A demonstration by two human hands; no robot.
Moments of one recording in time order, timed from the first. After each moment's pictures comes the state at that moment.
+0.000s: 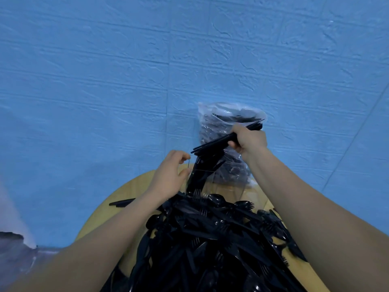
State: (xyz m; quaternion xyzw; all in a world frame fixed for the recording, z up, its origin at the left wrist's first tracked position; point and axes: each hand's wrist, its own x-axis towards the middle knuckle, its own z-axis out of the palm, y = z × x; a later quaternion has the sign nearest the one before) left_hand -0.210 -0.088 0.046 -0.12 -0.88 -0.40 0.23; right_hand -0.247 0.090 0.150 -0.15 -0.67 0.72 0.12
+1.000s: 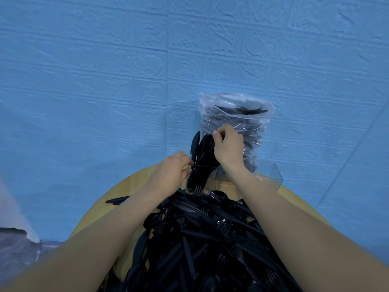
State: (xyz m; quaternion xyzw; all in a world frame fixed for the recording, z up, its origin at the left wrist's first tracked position) left_hand -0.222 -0.089 0.041 -0.16 -0.94 -0.24 0.20; right_hand -0.269 0.060 0.088 0.05 -0.87 0.41 0.26
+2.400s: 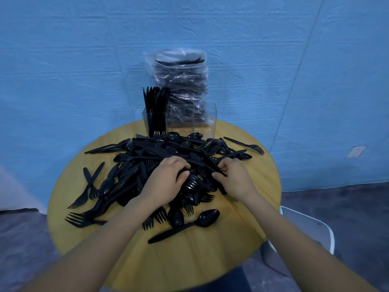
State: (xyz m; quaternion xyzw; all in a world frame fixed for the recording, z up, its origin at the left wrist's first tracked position) left_hand -0.044 0.028 -0.005 -0.19 -0.95 -0.23 0.08; right_hand -0.048 0.222 -0.011 0.01 -0.94 0.34 0.04
